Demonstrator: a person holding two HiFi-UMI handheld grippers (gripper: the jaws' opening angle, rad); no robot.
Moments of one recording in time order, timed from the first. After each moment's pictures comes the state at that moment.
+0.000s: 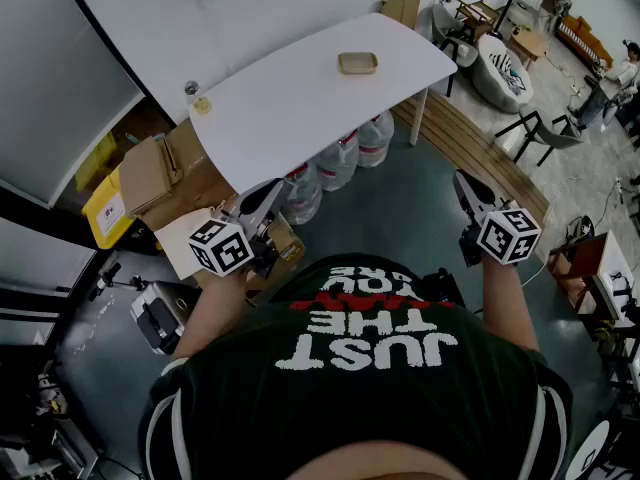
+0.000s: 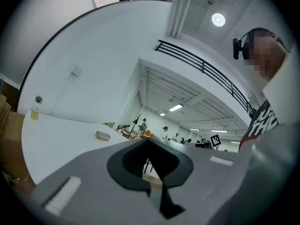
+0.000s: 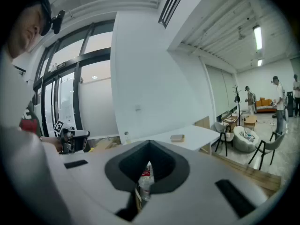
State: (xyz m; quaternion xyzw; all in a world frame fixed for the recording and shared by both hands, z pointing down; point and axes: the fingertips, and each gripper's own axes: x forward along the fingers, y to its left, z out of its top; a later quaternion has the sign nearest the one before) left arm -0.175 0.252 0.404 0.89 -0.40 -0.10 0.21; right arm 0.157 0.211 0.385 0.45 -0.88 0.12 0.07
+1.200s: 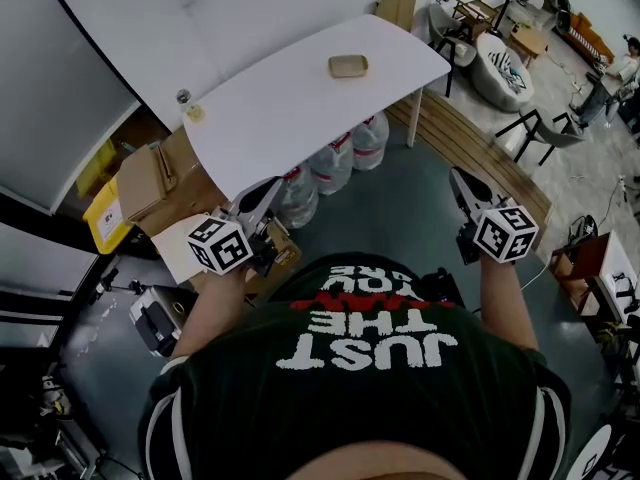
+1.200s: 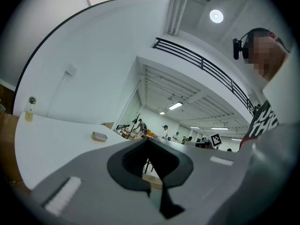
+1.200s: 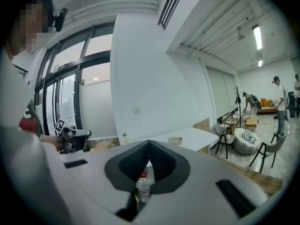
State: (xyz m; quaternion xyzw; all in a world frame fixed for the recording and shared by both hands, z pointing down) left arm -0.130 0.236 0.394 0.89 -0.40 -0.09 0.20; right arm 0.193 0.197 0.379 0.44 -0.89 0.11 0.06
